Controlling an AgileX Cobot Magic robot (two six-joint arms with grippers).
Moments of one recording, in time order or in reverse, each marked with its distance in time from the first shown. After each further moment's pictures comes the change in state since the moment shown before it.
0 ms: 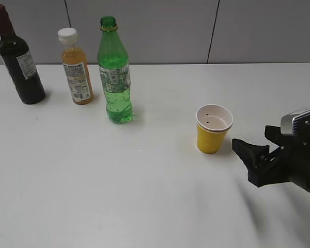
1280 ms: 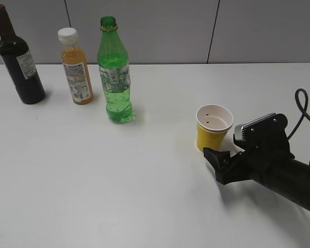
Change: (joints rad) left arm 0.000 0.000 0.000 0.000 0.000 0.000; right arm 0.000 0.455 -0.187 -0.048 -0.190 -0.026
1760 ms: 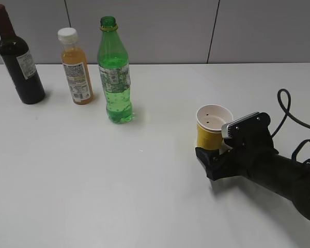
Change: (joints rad) left arm 0.000 0.000 0.000 0.000 0.000 0.000; right arm 0.000 0.101 -0.110 -0.021 0.039 -0.002
